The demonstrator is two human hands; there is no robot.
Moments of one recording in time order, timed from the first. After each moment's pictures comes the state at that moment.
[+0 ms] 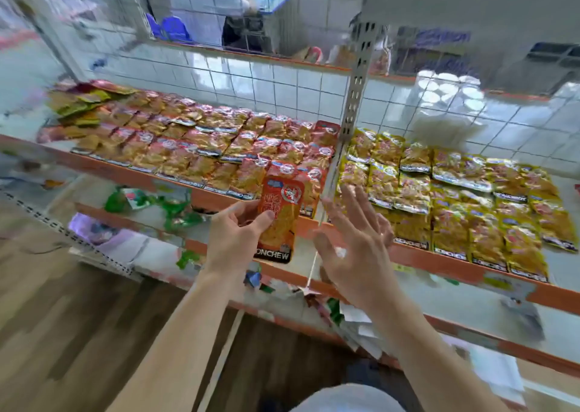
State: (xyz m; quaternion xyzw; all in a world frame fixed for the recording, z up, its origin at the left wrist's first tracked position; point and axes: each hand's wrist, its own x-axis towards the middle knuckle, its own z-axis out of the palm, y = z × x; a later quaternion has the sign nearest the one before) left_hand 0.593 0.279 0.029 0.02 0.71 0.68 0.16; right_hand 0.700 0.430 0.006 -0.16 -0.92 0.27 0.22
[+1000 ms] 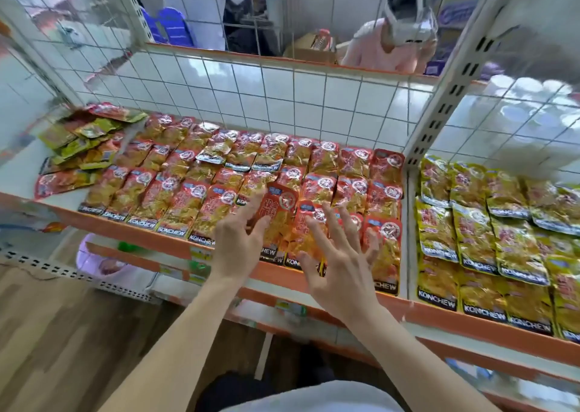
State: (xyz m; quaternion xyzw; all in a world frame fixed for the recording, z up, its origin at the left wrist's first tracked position) left_hand 0.371 0.242 -0.026 0.25 0.86 0.44 -0.03; right_hand 0.504 0.376 -0.046 -0.19 -0.95 0.18 0.17
